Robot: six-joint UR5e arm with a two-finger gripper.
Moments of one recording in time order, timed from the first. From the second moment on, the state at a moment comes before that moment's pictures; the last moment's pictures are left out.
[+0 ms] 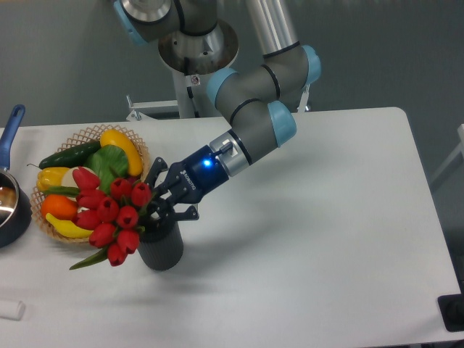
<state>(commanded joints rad) 2.54 -1.91 -2.00 -0.68 0.19 1.26</state>
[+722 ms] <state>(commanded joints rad) 2.55 -1.88 -1.98 -0.68 0.31 1.32</state>
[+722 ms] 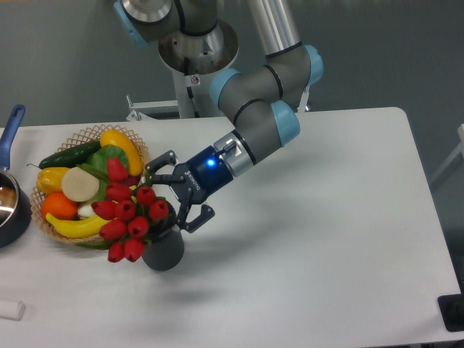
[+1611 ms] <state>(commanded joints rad) 2.68 -1.56 -1.99 -0.70 1.07 1.28</state>
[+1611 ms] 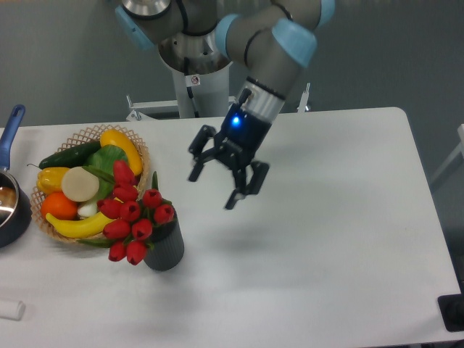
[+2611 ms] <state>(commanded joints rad) 2.90 -1.40 -1.73 -1.31 1.34 1.72</state>
